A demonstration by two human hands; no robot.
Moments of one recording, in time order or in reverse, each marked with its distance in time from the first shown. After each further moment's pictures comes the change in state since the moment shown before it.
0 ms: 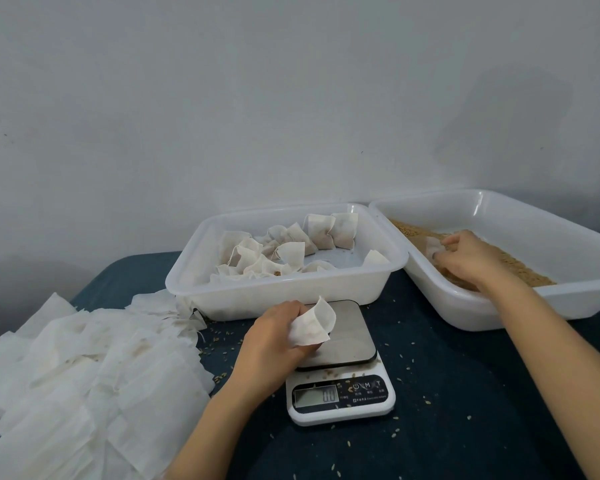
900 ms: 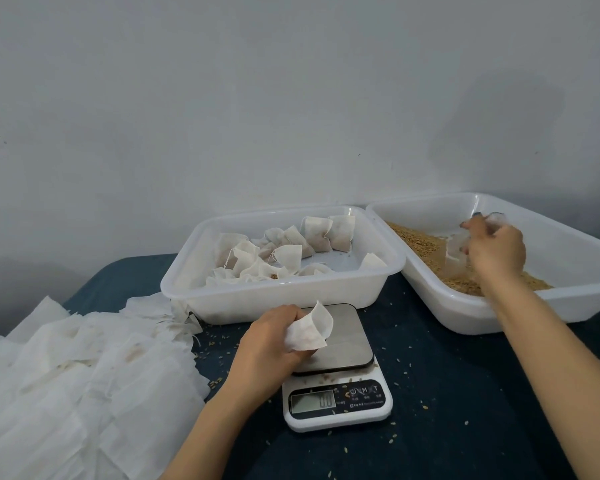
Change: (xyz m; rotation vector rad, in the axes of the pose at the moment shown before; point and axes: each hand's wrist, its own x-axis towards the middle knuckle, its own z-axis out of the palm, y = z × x) left_hand 0.001 -0.002 0.000 -0.015 0.001 0.017; right_hand 0.001 0.004 -0.008 0.452 0.465 -0.026
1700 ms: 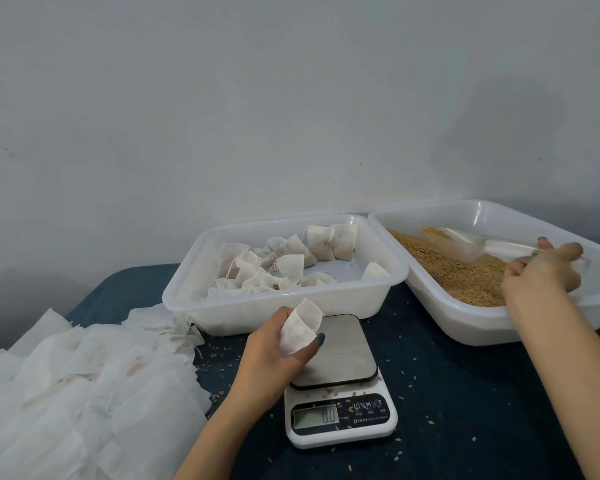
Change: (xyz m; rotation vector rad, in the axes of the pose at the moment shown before) left_hand -0.001 0.006 -0.001 -0.266 0.109 -0.071; right_hand -0.001 -0.020 -0.030 1.028 0.397 0.696
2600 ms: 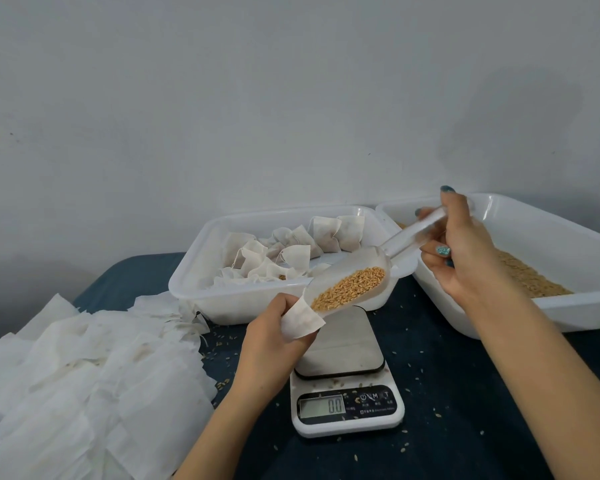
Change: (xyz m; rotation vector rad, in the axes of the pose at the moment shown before) left_hand 0.001 0.000 -0.002 0.042 0.078 -0.047; right_hand -0.103 0.032 0.017 -0.448 -0.770 0.046
